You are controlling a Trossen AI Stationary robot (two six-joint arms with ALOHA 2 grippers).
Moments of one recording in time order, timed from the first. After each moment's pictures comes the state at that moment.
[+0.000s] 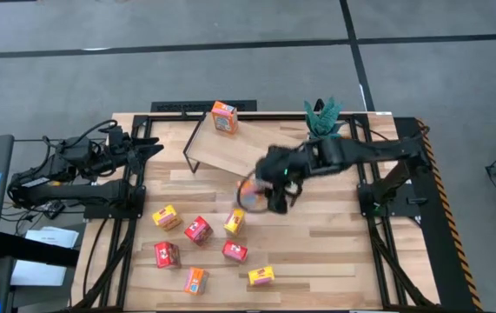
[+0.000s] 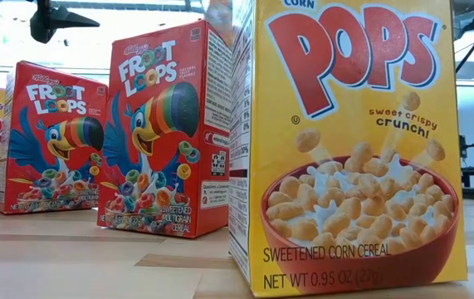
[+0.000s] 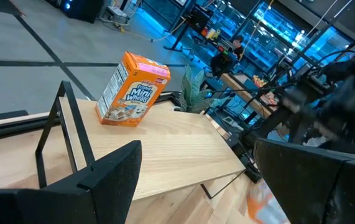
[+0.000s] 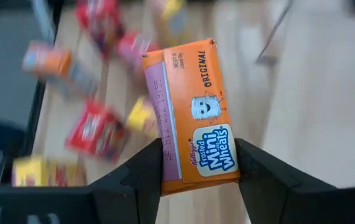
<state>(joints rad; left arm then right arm) 0.11 0.30 0.73 -0.48 -0.41 -0.64 0.10 1.65 1.81 -0.92 0.08 0.17</state>
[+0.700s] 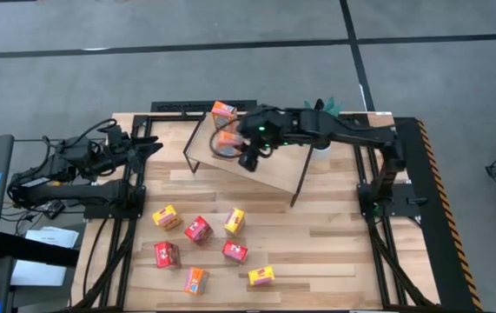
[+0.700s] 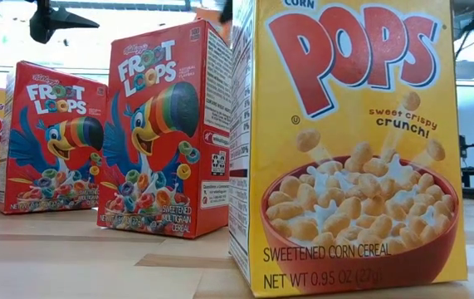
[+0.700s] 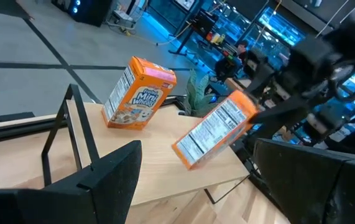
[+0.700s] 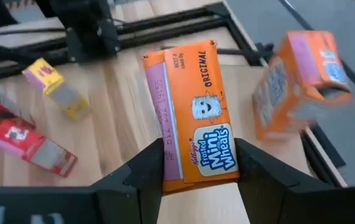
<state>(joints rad) 0.11 0.30 0.73 -0.48 -0.43 -0.64 -0.11 1.87 2.06 -0.87 0.16 0.13</state>
